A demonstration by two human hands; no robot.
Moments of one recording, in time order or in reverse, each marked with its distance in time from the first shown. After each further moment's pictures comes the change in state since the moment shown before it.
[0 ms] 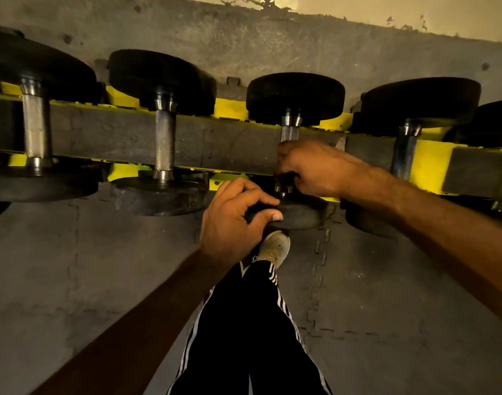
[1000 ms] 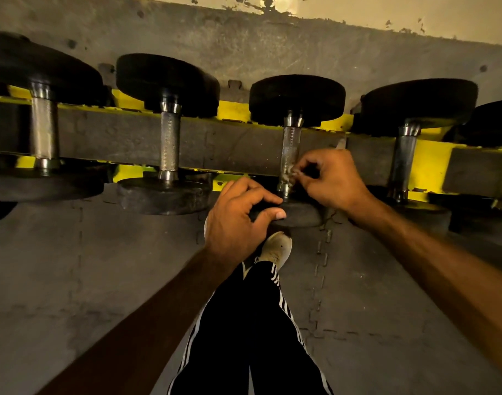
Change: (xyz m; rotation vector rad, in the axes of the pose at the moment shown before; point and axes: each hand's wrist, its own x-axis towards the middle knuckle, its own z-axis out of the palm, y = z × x) left_hand -0.001 0.005 -0.002 0.001 -0.017 -0.030; right_hand -0.027 -0.012 0.032 0.470 0.417 0.434
